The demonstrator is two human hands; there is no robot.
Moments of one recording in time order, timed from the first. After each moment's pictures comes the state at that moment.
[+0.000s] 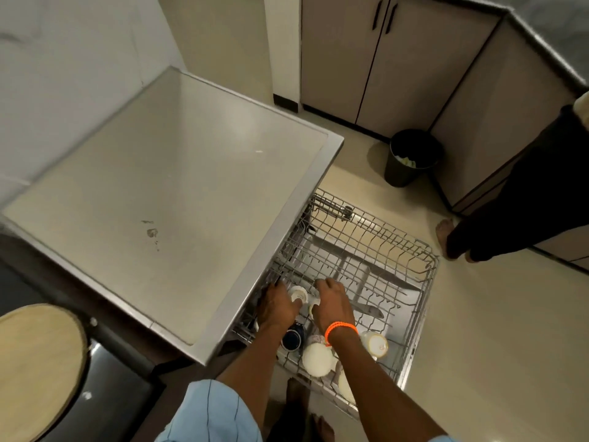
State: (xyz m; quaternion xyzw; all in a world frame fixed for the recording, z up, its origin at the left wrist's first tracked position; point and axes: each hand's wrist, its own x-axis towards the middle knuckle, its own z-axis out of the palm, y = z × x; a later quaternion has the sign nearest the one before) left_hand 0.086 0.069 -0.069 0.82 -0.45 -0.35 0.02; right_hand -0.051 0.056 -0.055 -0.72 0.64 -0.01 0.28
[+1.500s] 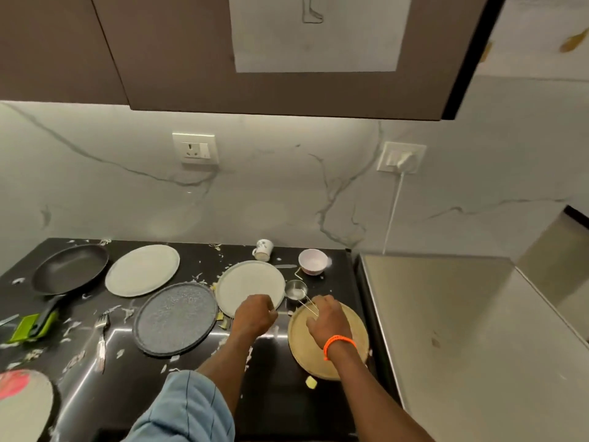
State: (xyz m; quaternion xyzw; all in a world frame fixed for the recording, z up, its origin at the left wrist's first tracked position) left_hand 0.488 0.438 0.170 0.96 -0.13 -0.10 0.23; right_hand 0.387 0.266 0.194 -0.95 0.17 -0.04 0.26
